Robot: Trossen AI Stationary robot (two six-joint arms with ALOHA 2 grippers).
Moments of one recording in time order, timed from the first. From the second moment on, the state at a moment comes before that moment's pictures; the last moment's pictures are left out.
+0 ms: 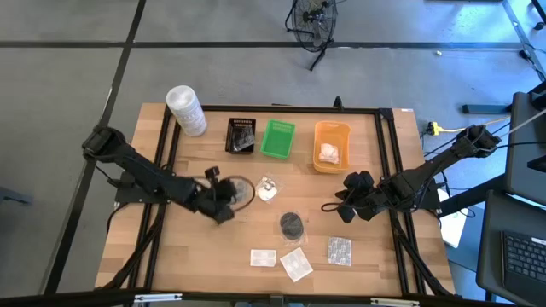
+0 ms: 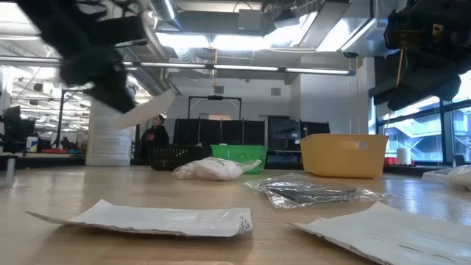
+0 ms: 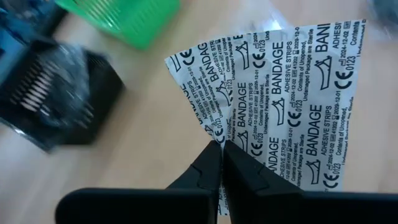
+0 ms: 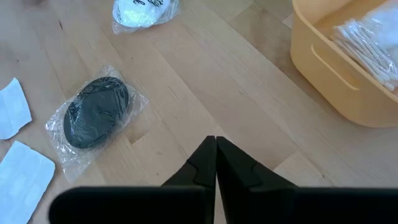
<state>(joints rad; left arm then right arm) -0.39 1.37 0.74 -0.50 -0.69 -0.58 0.55 1.06 0.63 -0.64 0.53 1.11</state>
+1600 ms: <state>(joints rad) 0.42 1.61 0.88 0.22 -0.19 0.00 0.55 1.06 0.63 -0.64 0.60 1.14</state>
